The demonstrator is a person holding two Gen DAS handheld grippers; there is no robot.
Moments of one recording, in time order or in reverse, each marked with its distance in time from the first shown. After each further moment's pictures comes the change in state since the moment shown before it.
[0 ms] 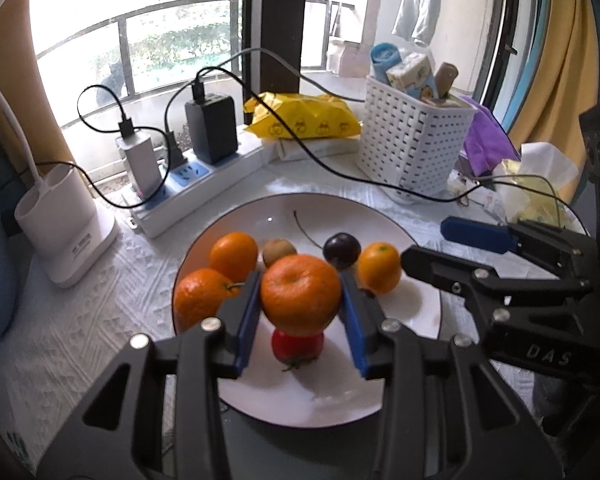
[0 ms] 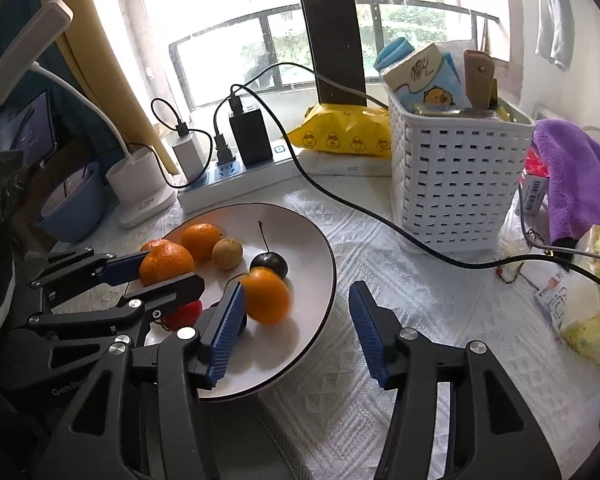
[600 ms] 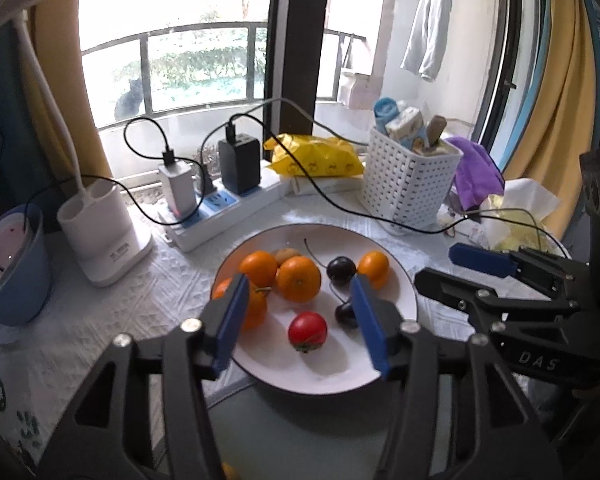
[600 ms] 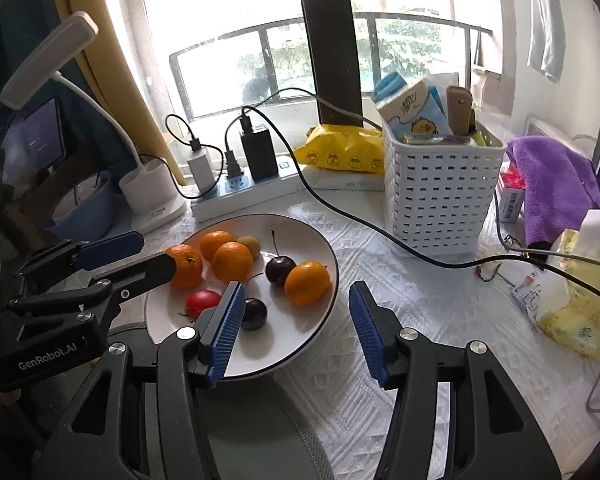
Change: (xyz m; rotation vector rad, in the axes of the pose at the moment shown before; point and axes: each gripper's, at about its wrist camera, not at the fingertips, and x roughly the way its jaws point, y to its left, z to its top) left arm -0.055 0.006 -0.004 -0.047 -0.108 0.020; right arm -0.037 0.016 -0.004 -0.011 -0.048 -0.012
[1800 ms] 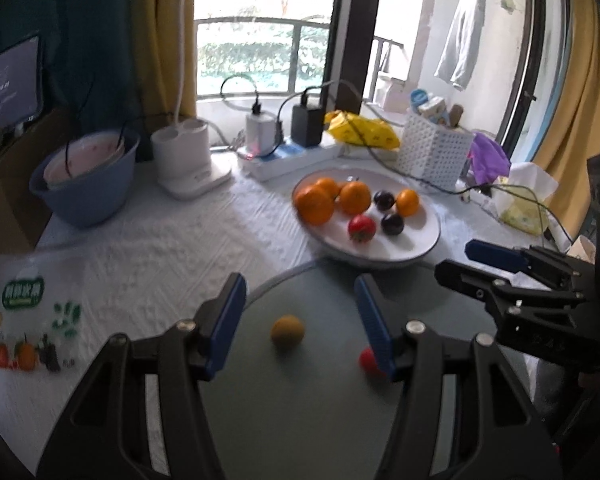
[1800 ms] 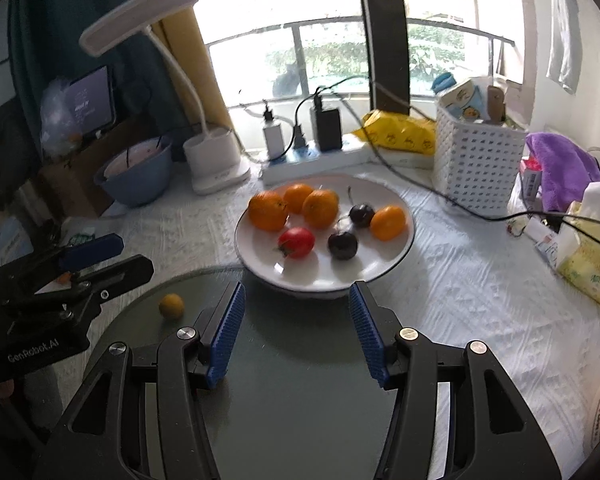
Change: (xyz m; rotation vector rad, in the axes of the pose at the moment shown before) left arm -0.081 0.039 -0.085 -0.106 0.011 0.099; right arm -0.034 0.070 -0.056 -0.069 0.027 0.057
